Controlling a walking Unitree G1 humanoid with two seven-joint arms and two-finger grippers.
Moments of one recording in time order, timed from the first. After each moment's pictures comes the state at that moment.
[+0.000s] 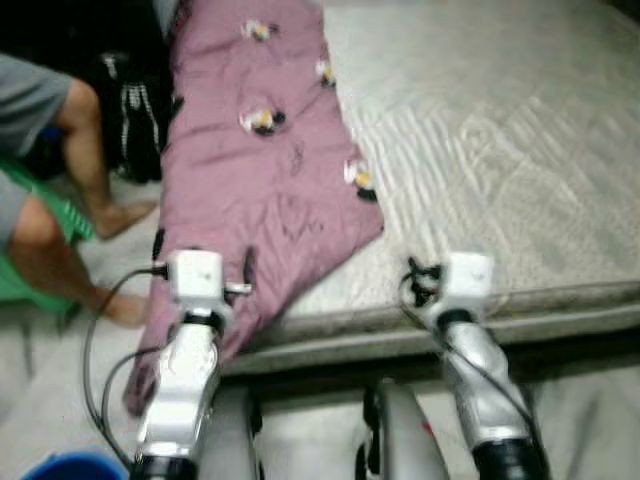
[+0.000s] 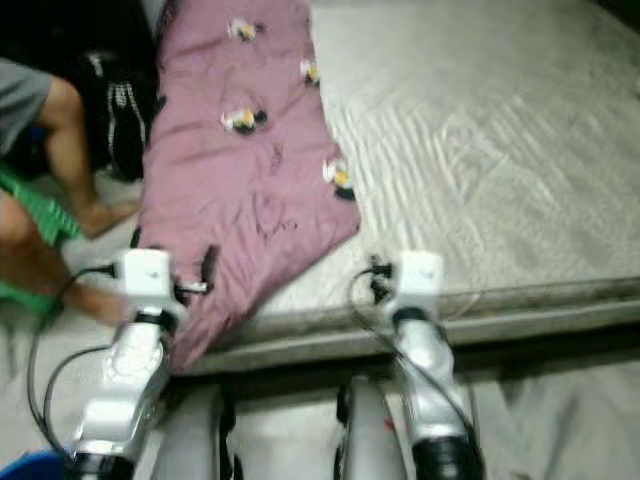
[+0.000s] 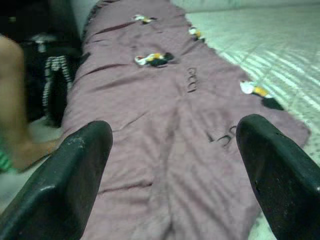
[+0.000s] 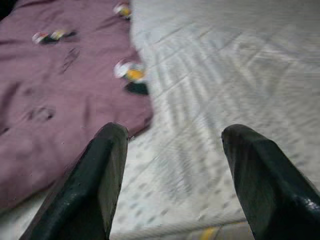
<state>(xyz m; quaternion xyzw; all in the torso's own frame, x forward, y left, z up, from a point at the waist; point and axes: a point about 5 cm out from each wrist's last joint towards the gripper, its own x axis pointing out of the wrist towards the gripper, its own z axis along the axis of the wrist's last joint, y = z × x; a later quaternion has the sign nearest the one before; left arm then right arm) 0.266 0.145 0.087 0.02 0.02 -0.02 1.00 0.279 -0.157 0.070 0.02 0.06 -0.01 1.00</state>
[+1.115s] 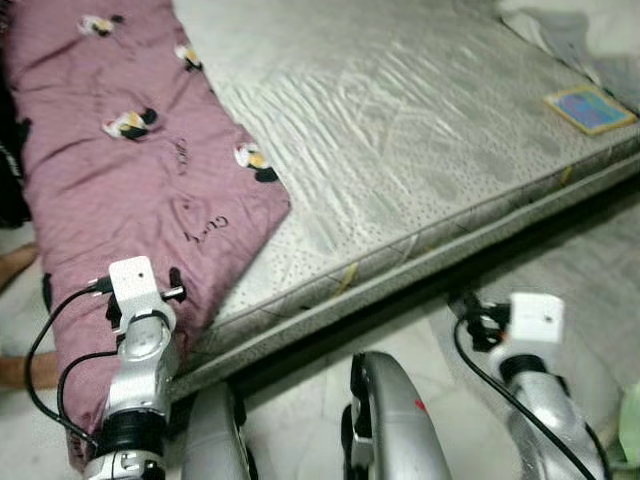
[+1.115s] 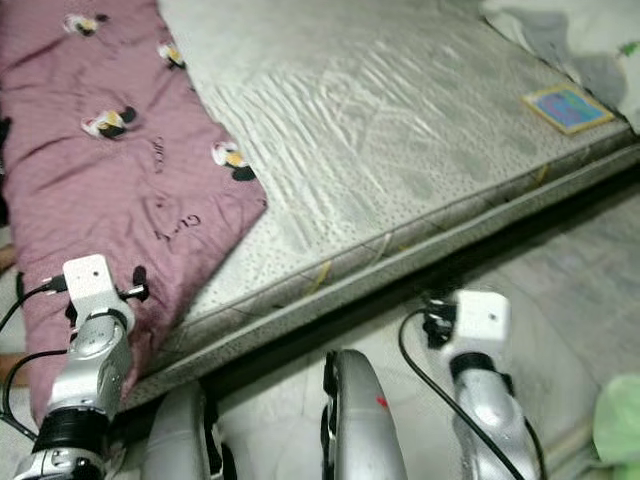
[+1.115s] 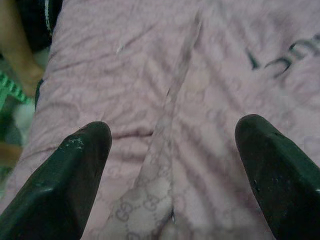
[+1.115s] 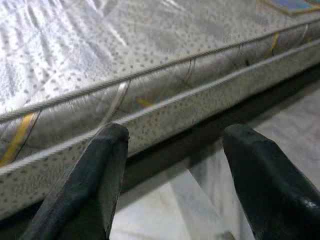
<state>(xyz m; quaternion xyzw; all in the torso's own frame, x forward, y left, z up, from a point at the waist) 0.285 0.229 0.045 0.00 0.17 0.21 0.96 0.213 -0.218 0.074 -0.03 0.10 -0.06 0.99</state>
